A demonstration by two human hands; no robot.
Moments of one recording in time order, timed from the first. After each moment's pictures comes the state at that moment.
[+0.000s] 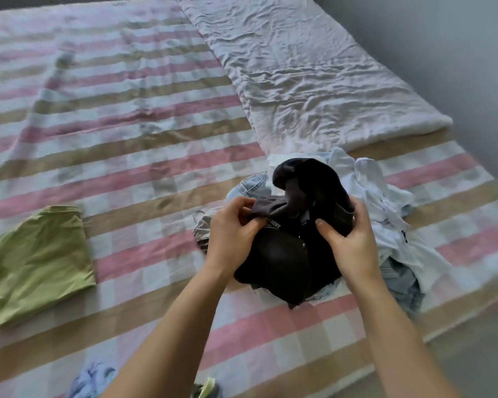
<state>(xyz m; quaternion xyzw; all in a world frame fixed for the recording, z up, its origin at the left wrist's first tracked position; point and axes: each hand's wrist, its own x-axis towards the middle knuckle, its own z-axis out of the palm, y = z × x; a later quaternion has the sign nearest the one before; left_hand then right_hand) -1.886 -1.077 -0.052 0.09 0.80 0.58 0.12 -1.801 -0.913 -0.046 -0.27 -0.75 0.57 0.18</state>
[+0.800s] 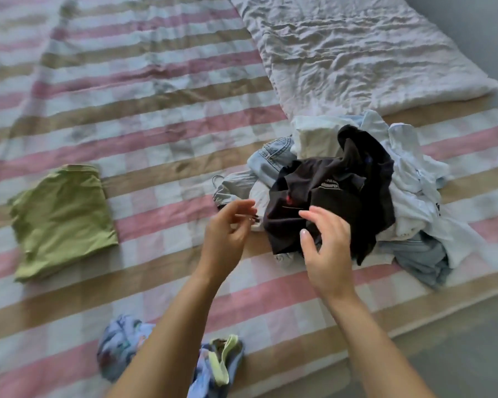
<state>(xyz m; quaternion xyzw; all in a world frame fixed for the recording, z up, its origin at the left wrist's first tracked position) -1.852 -1.140 -0.100 0.05 0.79 0.60 0.14 -1.774 -0.996 -0.098 -0.20 -0.90 0.37 0.14</state>
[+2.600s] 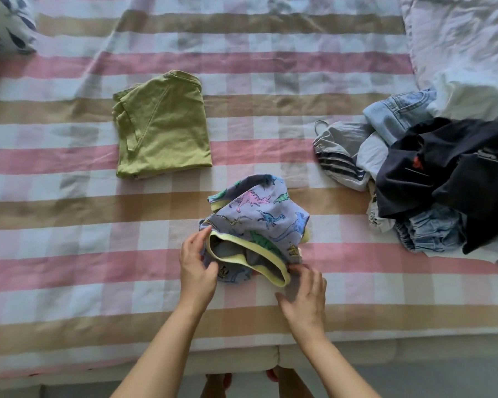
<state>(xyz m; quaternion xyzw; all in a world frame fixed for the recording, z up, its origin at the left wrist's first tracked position) -1.728 -1.367 -0.206 -0.20 0.84 0.50 0.10 -1.664 -1.180 -0.225 -0.18 -0.91 0.34 -0.13</state>
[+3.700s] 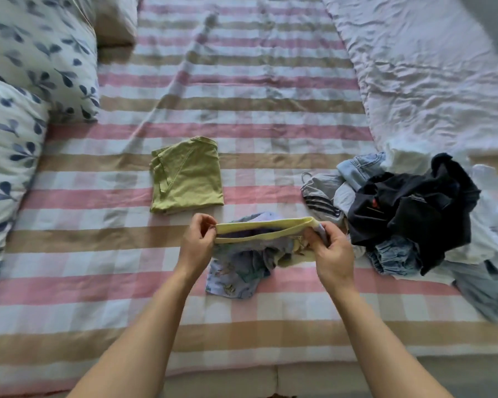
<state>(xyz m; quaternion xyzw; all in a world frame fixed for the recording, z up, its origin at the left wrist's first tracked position) -1.790 -1.389 -0.101 -0.13 0.83 0.55 0.04 -1.755 -1.157 -0.073 -0.13 -0.79 0.60 0.06</state>
